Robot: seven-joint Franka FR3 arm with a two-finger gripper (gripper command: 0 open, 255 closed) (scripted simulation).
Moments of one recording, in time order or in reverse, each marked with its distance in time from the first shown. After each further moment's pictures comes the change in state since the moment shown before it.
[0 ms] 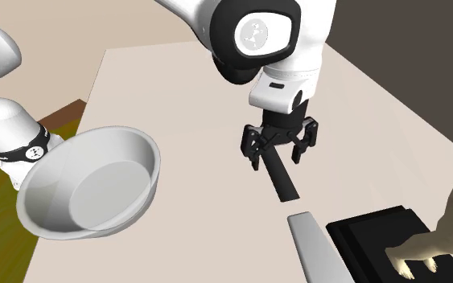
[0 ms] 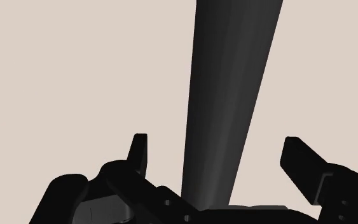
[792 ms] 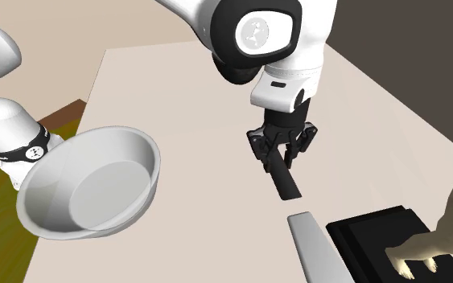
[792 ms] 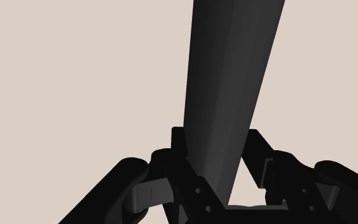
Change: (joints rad) arm 0.000 0.001 0.000 0.005 -0.003 0.009 -0.002
